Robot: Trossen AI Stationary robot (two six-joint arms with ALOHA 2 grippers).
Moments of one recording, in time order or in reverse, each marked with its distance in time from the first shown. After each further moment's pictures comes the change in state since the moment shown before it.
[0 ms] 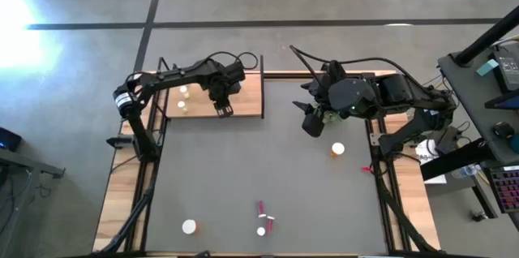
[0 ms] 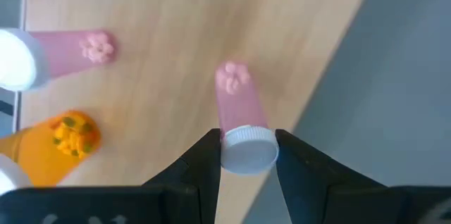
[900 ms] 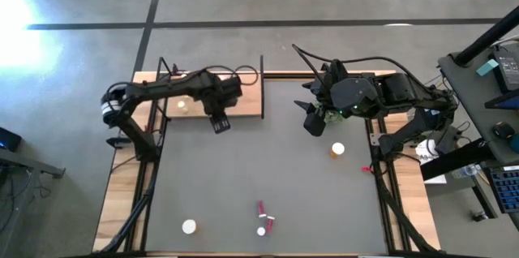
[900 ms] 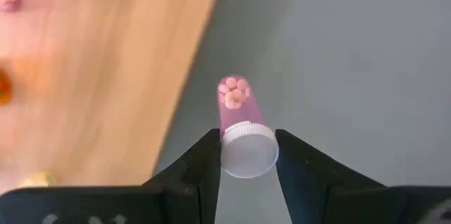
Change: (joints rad) left arm -0.170 -0.149 -0.045 -0.109 0.086 -0.199; right arm 0.000 -0.009 0.000 -0.003 0.001 0.000
